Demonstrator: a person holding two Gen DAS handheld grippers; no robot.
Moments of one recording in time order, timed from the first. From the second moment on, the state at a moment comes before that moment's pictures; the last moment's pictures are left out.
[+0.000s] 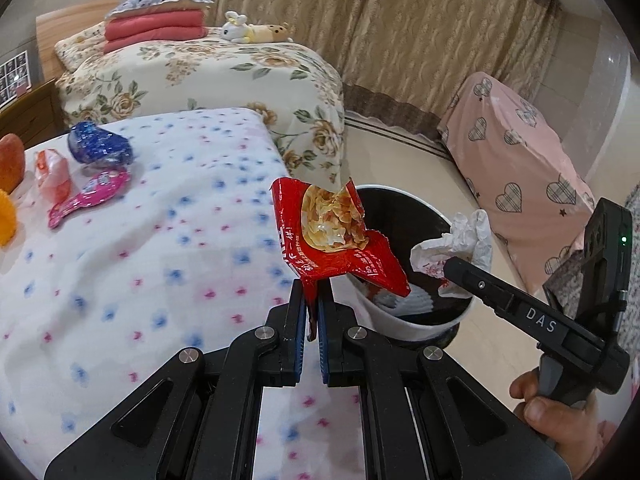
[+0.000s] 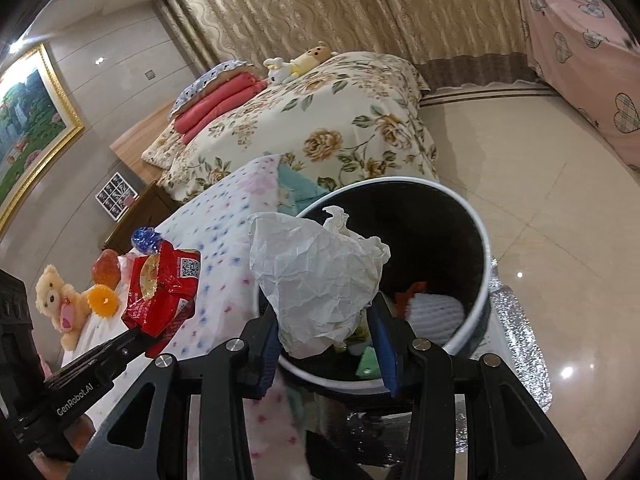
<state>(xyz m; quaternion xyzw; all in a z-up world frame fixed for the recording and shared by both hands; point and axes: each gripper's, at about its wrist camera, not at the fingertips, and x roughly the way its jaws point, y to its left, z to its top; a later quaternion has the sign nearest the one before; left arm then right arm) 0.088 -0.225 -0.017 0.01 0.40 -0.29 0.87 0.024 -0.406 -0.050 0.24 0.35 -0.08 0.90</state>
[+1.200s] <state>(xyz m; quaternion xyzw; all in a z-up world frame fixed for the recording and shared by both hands) 0.104 -0.299 -0.031 0.05 0.42 -0.32 0.85 0.035 -0.447 -0.064 0.25 0.38 -0.11 0.88</state>
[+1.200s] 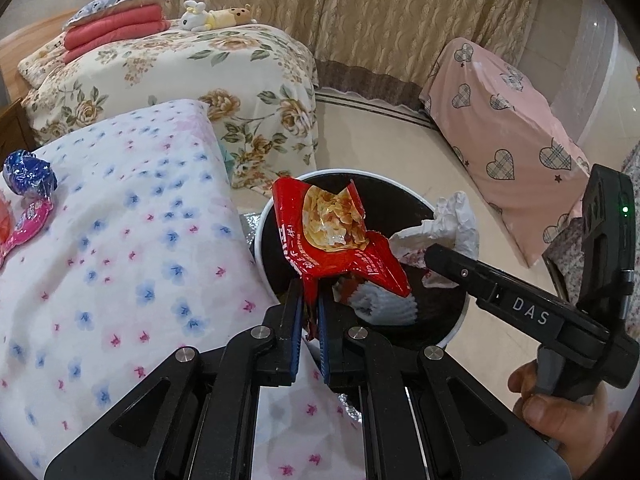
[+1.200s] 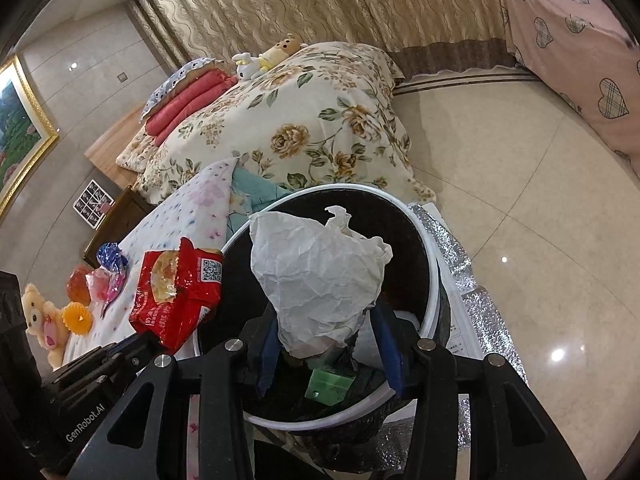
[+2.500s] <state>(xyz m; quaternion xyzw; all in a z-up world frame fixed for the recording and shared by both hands) 0.115 -0.096 -0.034 -0.07 0.42 -0.15 0.89 0.080 -0.318 -0.046 0.22 0.38 0.01 0.90</state>
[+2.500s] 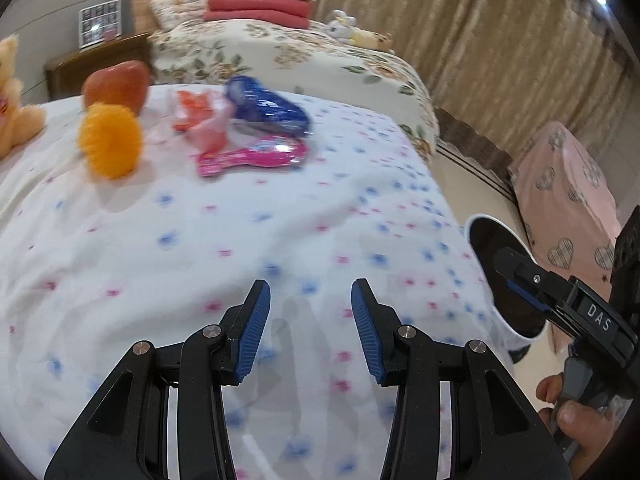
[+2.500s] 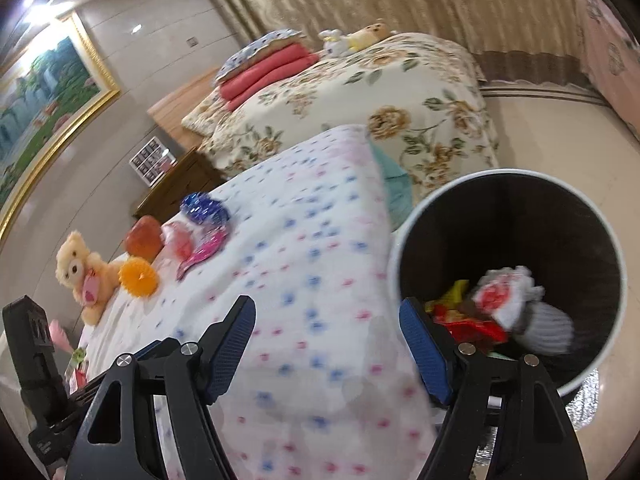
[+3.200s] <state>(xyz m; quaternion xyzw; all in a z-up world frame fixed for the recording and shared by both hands) 0.141 0.001 -0.045 -0.11 0.41 -0.05 0.90 0.139 -0.229 -0.061 0.17 0.41 0.10 0.89</state>
